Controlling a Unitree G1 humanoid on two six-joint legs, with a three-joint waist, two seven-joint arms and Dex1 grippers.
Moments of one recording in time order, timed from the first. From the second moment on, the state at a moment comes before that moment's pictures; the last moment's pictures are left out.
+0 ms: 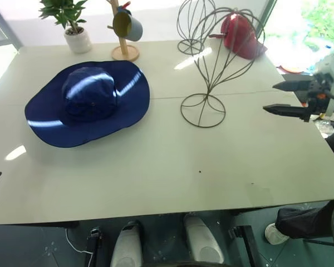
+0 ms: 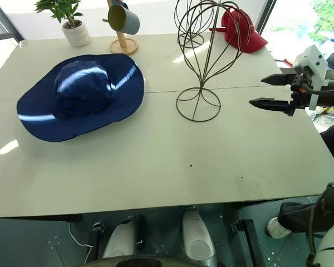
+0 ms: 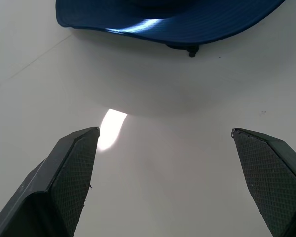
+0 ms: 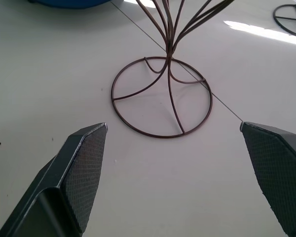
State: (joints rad) left arm 0.46 1.04 1.01 0.05 -0.40 0.30 -1.16; right arm -0.84 -1.04 -0.08 0.55 0.29 0.30 1.41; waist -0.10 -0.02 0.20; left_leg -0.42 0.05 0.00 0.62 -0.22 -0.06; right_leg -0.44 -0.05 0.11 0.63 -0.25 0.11
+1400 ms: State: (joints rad) left arm -0.14 1.07 0.17 -0.02 0.05 -0.21 -1.00; right arm -0.48 -1.12 -0.34 -0.29 0.75 0.82 1.33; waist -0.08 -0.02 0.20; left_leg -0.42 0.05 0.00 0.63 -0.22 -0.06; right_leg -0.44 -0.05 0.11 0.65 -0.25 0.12
